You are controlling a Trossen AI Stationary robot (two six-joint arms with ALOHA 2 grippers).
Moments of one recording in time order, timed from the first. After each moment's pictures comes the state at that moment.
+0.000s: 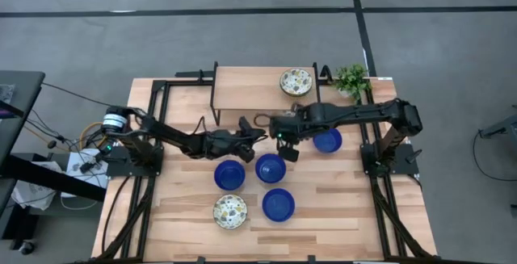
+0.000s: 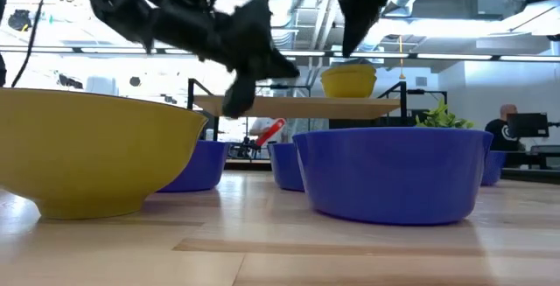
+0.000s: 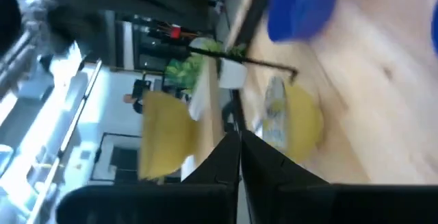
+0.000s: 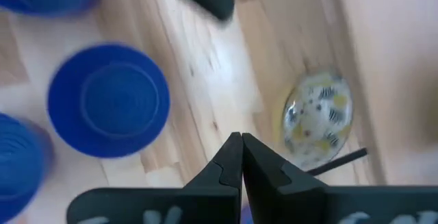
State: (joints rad) left arm -0.09 1.53 0.72 0.79 -0.51 1.29; right arm 0.04 1.73 1.62 -1.19 0.27 0.20
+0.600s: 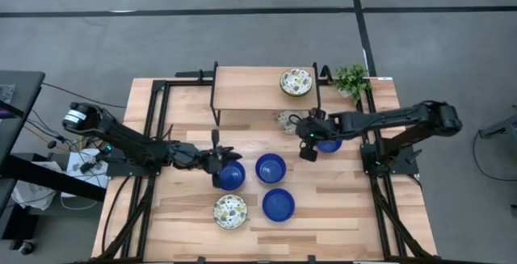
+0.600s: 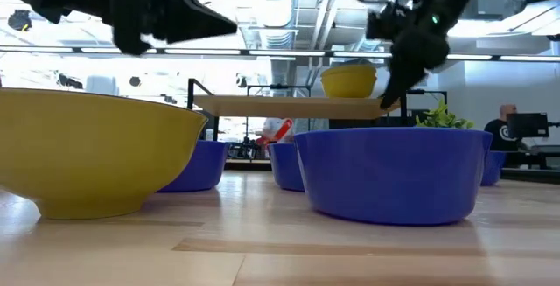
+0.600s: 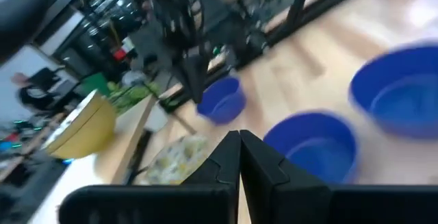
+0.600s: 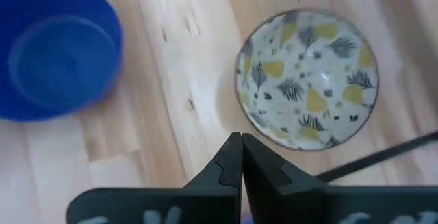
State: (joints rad) left arm -0.31 1.11 0.44 0.67 -0.41 0.60; right arm -0.04 1.33 0.88 -0.61 0.26 0.08
